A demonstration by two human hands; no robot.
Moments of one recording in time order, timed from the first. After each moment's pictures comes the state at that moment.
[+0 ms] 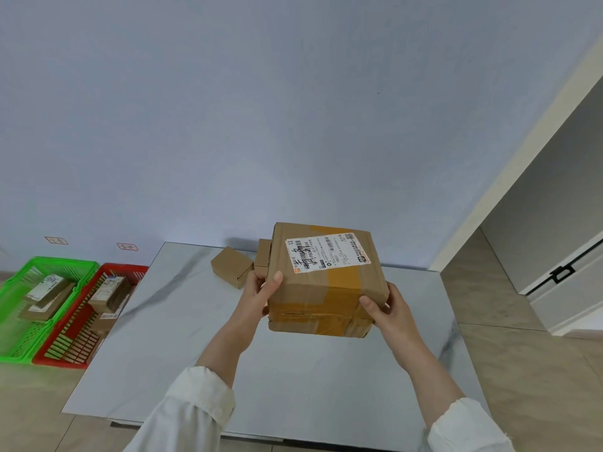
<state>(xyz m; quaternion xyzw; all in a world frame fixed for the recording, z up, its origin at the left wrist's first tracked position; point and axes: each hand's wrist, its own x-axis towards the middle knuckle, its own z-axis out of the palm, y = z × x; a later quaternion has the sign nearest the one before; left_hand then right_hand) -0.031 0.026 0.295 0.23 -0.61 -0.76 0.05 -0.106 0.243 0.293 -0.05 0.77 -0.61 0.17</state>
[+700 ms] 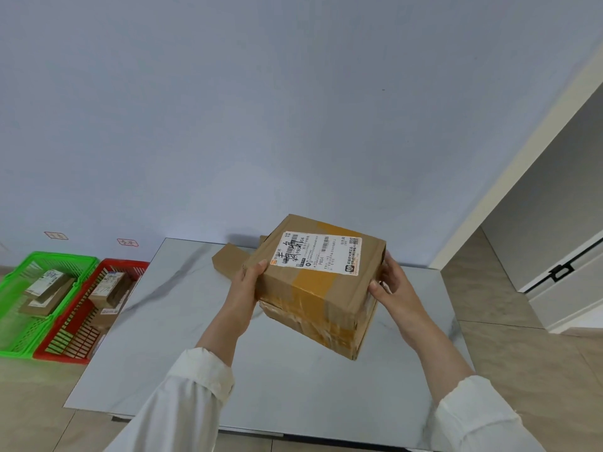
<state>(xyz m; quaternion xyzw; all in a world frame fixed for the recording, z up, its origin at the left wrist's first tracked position) -0.045 0.000 0.286 0.32 -0.53 -0.78 0.07 -0.131 0.240 0.304 -0.10 0.76 -0.62 0.18</state>
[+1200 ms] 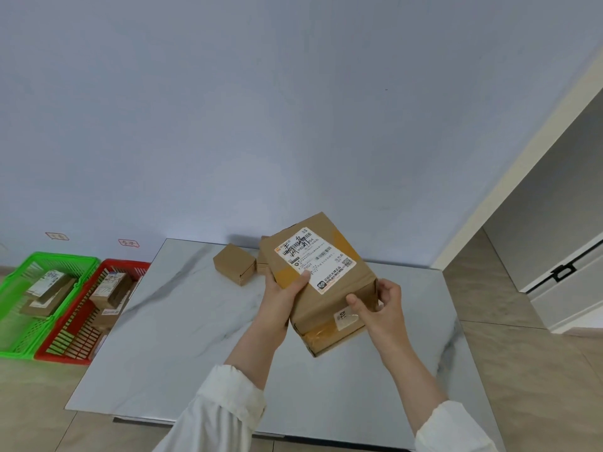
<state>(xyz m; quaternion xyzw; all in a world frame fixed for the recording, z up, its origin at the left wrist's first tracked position) -0.052 0.049 0.293 0.29 -0.50 -0.82 0.05 -0.094 0.212 0.289 -0.02 0.75 -0.65 0.11</state>
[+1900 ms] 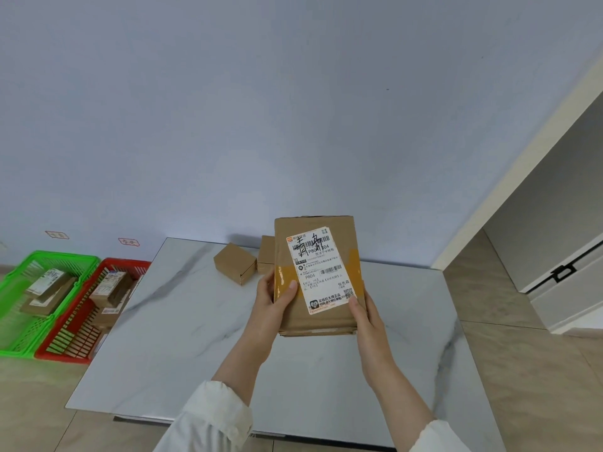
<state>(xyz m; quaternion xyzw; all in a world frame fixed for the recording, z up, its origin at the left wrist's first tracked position) -0.027 0.038 0.284 0.26 -0.59 -0.76 0.06 -0.068 0.192 0.290 0.03 0.69 -0.69 0.20</state>
